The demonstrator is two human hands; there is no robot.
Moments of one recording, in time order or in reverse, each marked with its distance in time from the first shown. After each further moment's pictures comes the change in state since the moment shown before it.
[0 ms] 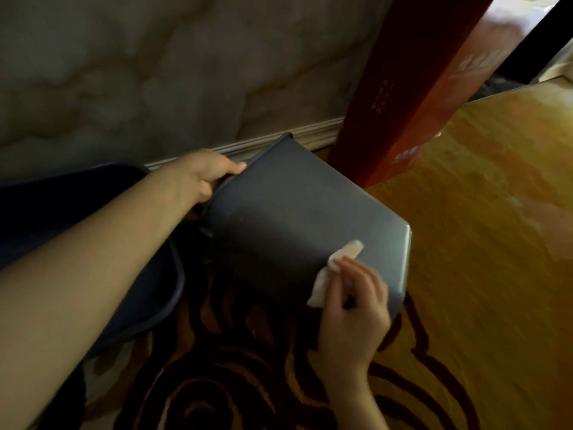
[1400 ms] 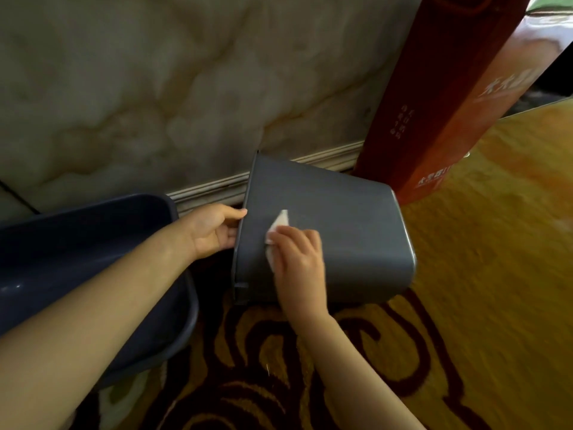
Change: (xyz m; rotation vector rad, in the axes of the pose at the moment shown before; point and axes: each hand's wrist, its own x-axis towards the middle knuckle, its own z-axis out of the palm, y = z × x) left_hand 0.013 -0.036 -0.013 -0.401 -0.124 -0.012; right_hand 0.052 -0.009 0.099 -0.045 -0.331 -0.511
